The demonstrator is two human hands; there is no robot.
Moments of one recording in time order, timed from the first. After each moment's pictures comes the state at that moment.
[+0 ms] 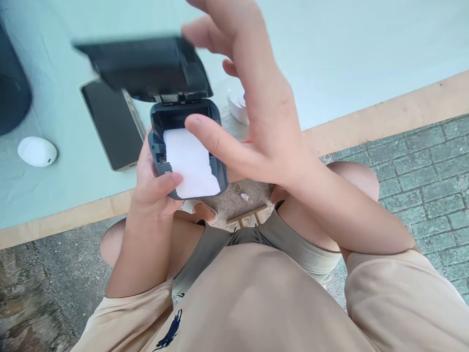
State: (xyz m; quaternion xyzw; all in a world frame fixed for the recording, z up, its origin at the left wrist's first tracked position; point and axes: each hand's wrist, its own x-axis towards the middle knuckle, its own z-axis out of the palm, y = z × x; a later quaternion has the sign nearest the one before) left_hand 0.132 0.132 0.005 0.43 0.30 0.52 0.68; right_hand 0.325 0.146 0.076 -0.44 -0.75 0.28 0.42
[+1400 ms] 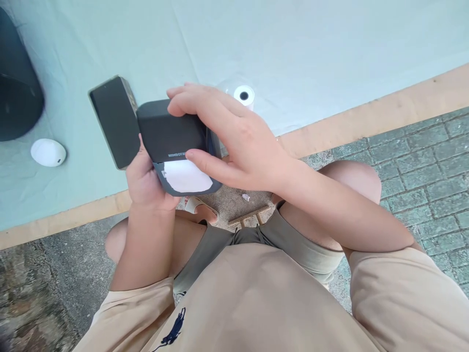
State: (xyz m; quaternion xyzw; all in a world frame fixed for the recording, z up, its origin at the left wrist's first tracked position) left_hand 0.141 0.127 0.031 0.27 0.39 0.54 0.70; right_hand 0.320 0.137 0.068 -0.38 -0.82 0.25 0.35
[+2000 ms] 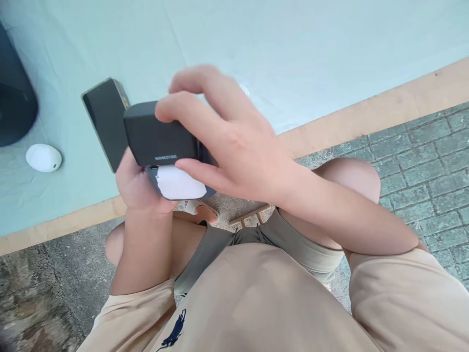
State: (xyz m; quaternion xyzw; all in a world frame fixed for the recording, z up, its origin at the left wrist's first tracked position) left_hand 0.143 0.131 0.034 0.29 0.39 0.53 0.69; right_hand 0.320 0.132 0.081 -0.42 -0.83 0.13 0.33
